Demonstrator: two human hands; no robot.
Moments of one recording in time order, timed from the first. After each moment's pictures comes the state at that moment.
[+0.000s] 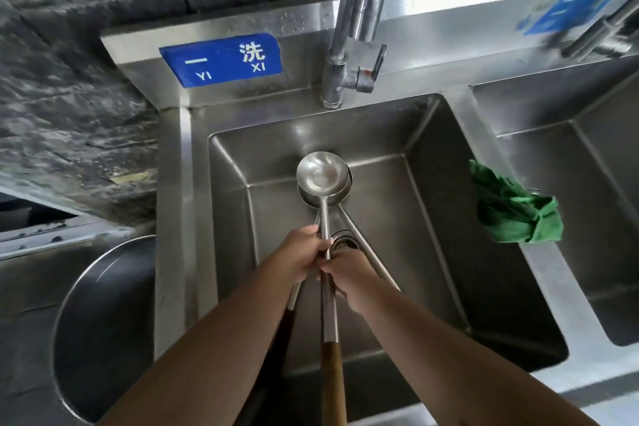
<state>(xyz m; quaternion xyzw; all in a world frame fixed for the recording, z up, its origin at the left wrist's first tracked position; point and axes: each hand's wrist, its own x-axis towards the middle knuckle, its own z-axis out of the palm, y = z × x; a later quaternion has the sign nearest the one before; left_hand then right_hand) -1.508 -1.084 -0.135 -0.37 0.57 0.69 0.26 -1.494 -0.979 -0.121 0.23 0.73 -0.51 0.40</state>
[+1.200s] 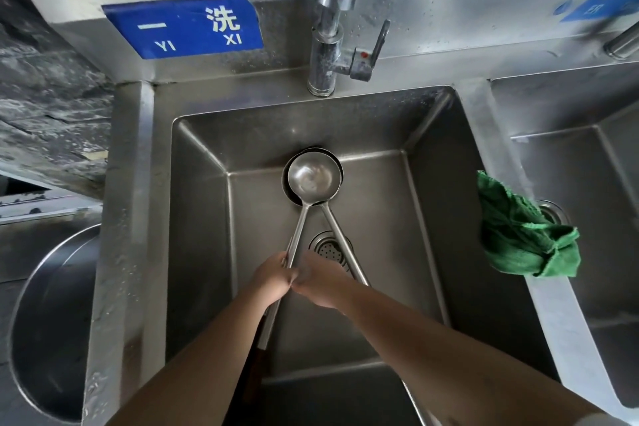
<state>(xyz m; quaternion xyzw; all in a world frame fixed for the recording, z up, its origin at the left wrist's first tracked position) -1.486 -1.091 -0.223 -0.38 0.73 0.47 0.32 -1.533 -0.970 -0.155 -0.14 0.82 -0.25 0.49</state>
